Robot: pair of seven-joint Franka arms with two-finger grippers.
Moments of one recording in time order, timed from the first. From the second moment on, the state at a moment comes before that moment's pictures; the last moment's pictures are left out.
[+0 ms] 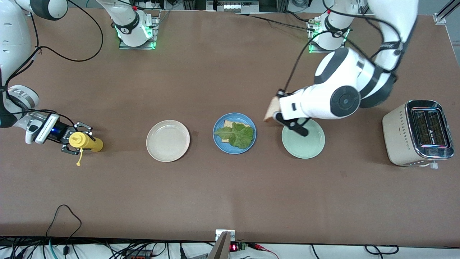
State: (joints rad) left arm -0.03 0.49 -0.49 -1.51 -0.31 1.69 0.00; right arm -0.19 0.76 -0.34 -1.78 1.40 1.69 -2.42
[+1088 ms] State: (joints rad) left arm 0.03 0.88 -0.46 -1.52 -0.94 1.97 0.60; right arm -0.25 0.75 -0.34 -1.81 1.29 1.68 -2.41
